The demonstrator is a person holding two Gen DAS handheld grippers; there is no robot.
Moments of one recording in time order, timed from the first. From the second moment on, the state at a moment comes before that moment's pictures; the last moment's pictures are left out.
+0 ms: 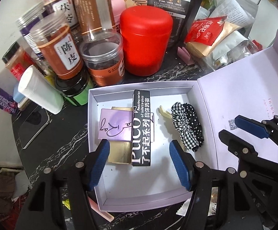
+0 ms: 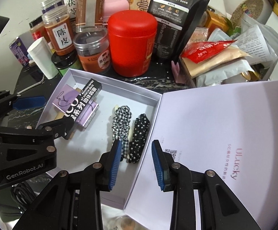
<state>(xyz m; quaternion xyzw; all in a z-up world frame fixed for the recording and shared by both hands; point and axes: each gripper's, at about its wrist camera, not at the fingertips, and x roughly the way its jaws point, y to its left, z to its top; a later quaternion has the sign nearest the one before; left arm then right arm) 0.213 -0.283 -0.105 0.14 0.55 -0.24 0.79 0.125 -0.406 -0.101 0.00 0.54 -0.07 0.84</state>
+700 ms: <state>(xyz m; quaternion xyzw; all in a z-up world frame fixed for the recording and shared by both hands) 0.180 -0.212 -0.041 0.09 0.50 -0.21 0.83 0.100 -0.360 -0.051 -0.02 0.50 -0.04 0.86</state>
